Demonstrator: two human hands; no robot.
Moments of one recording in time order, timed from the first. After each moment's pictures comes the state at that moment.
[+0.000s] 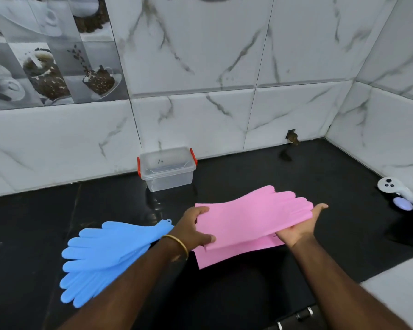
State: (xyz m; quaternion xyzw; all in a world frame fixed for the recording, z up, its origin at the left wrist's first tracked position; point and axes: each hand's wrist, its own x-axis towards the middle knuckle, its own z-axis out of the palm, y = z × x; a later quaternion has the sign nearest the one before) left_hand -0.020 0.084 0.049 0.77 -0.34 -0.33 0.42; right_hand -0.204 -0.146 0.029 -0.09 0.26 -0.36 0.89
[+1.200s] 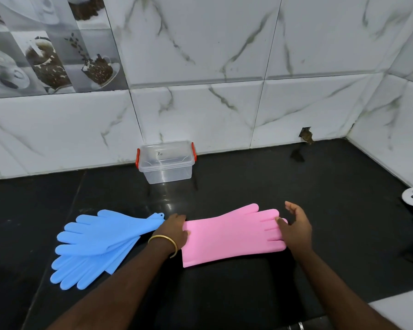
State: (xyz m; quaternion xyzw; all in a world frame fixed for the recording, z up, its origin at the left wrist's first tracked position) left_hand -0.009 0.060 -0.012 0.91 -0.34 -0.20 0.12; right_hand -0.225 -0.187 -0.020 -0.69 0.46 -0.29 0.47
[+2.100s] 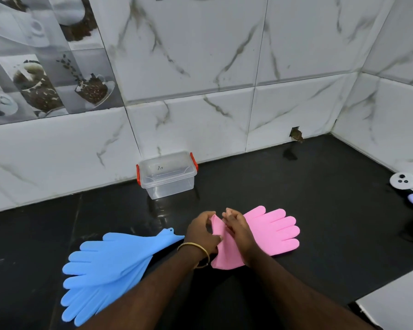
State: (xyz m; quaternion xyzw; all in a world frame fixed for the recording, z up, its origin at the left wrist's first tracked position) left_hand -0.030 0.041 0.023 0.81 -0.26 -0.29 0.45; right_hand -0.114 -0.068 -0.029 -0.58 0.35 -0.16 0.71
